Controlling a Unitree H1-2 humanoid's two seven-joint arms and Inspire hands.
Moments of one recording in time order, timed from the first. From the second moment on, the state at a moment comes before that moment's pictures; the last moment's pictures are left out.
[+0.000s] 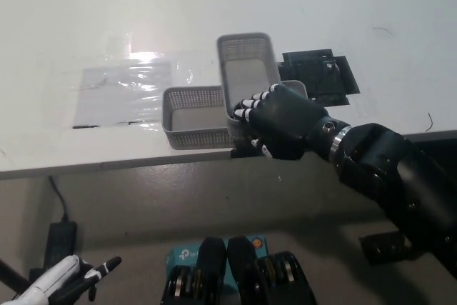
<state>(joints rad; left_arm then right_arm) 0.00 0.54 -0.17 -0.07 0.27 0.32 -0.38 -0.76 -0.33 0.59 0.19 -0.92 -0.19 0.33</state>
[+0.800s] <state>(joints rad) 0.01 0.53 -0.17 -0.06 0.27 0.33 -0.38 -0.76 -0.33 0.50 -0.09 -0.91 -0.08 0.51</state>
